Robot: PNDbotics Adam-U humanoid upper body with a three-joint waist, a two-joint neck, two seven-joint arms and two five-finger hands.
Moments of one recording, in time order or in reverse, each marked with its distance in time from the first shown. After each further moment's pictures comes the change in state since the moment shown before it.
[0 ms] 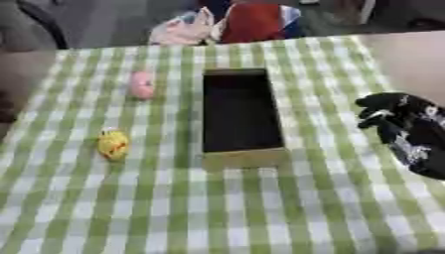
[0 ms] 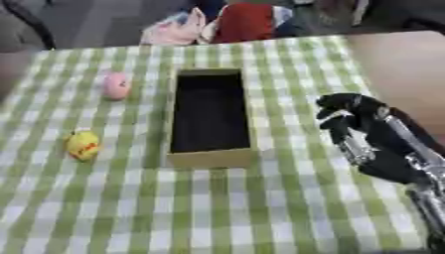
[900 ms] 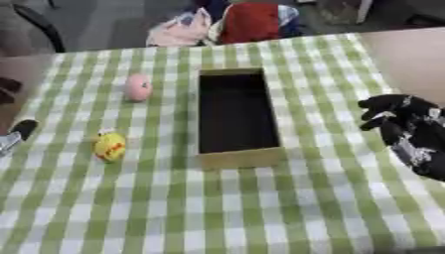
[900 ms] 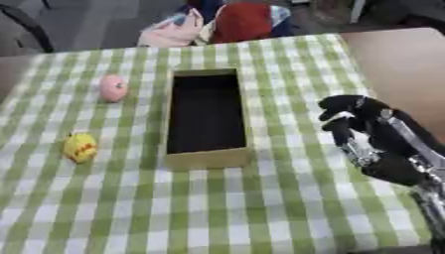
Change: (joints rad) left arm -0.104 0.350 -0.156 0.102 -0.259 -0.111 -0.076; right arm 0.001 -0.003 0.002 0.000 0.001 0.000 0.009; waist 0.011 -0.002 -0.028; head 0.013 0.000
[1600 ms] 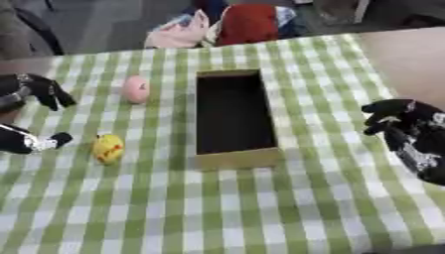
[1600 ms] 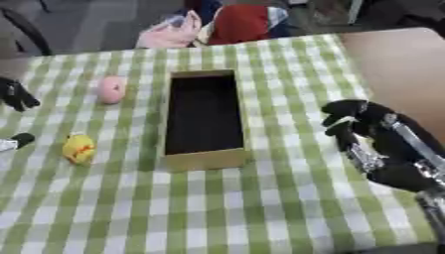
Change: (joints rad) left arm -0.237 0.064 -0.246 0.225 -0.105 -0.138 -0.215; right arm -0.002 -0.001 0.011 0.000 -0.002 -0.001 0.012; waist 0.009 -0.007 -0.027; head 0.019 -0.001
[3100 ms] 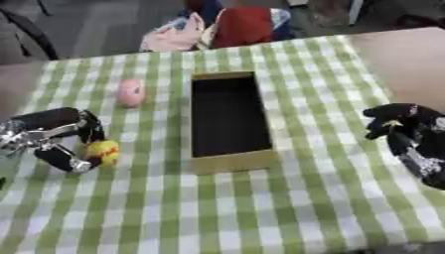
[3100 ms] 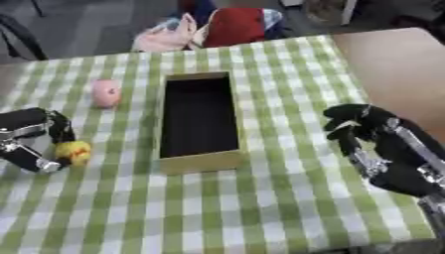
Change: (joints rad) left arm -0.128 -0.194 -0.066 0.304 -0.270 -0.092 0.017; right arm -0.004 0.000 0.006 0.000 -0.003 0.000 0.008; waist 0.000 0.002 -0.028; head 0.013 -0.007
